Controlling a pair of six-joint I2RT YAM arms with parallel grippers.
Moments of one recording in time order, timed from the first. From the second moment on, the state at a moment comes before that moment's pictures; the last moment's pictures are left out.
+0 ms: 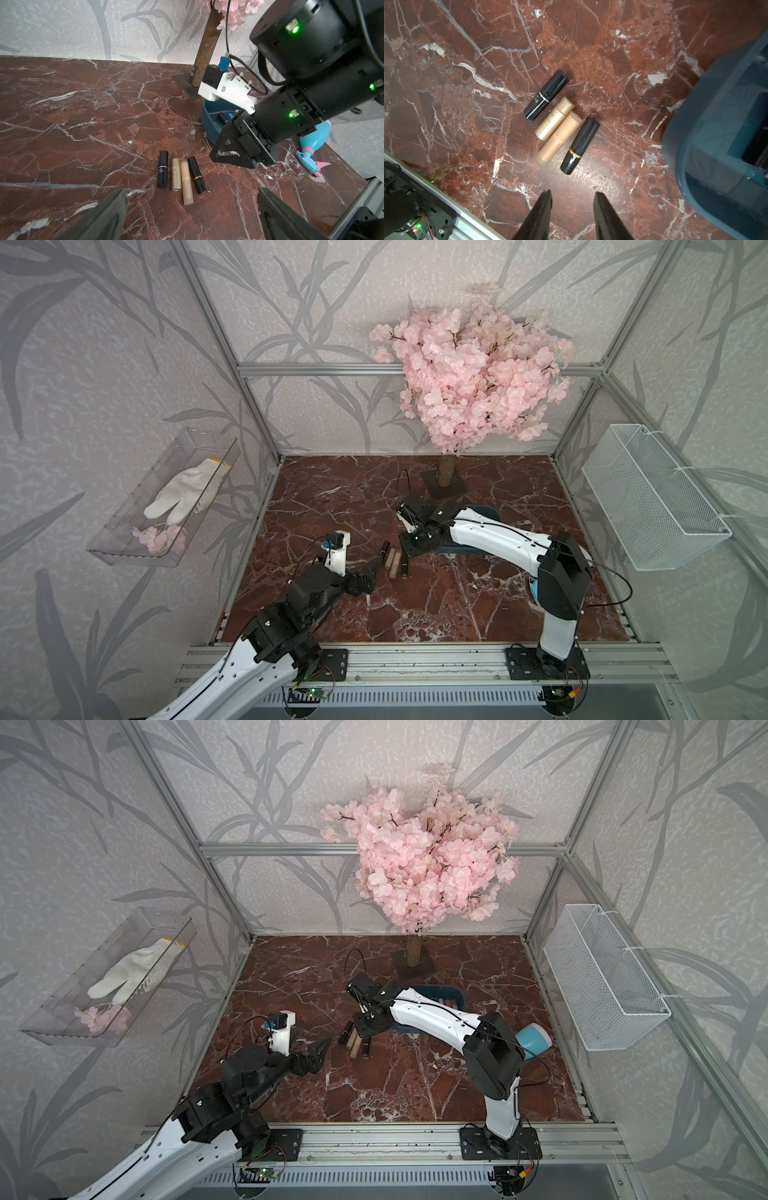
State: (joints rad) left arm -0.77 0.41 0.49 -0.44 -0.24 -0.40; right arm 0.90 1.89 1.56 -0.86 -0.06 0.49
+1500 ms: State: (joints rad) left arm -0.77 0.42 0.49 -0.47 -0.25 -0.40; right arm 0.94 2.13 1.59 -0.84 -0.03 0.52
